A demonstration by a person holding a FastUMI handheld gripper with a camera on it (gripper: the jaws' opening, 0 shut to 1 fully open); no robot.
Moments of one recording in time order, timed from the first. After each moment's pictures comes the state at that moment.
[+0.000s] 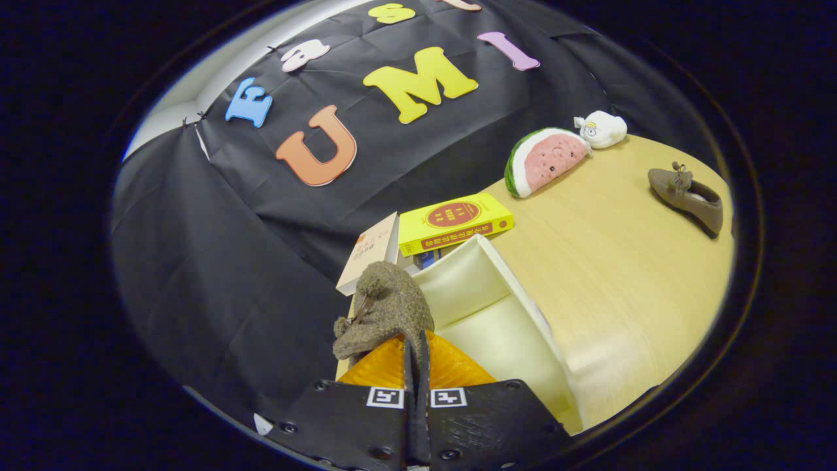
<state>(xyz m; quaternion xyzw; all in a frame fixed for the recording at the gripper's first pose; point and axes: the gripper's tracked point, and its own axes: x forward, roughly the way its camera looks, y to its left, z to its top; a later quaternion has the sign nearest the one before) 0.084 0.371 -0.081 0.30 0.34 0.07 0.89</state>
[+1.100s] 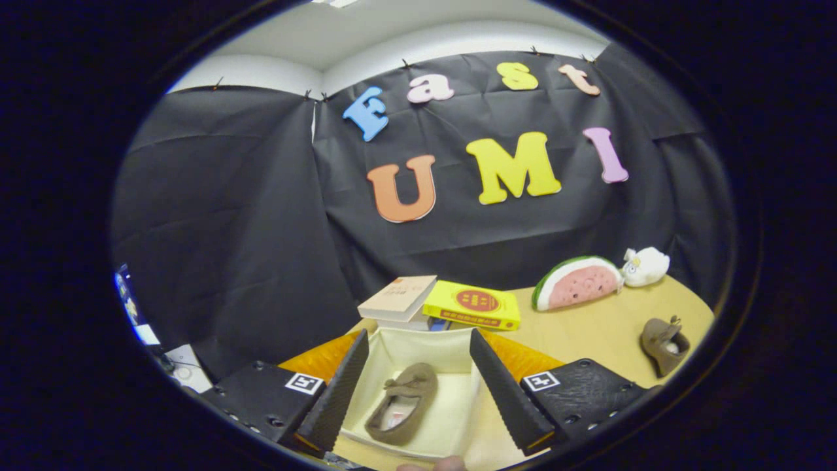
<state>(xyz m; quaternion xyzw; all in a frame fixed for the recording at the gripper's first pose) 0.054 0.277 0.016 0.09 0.15 0.19 0.97</state>
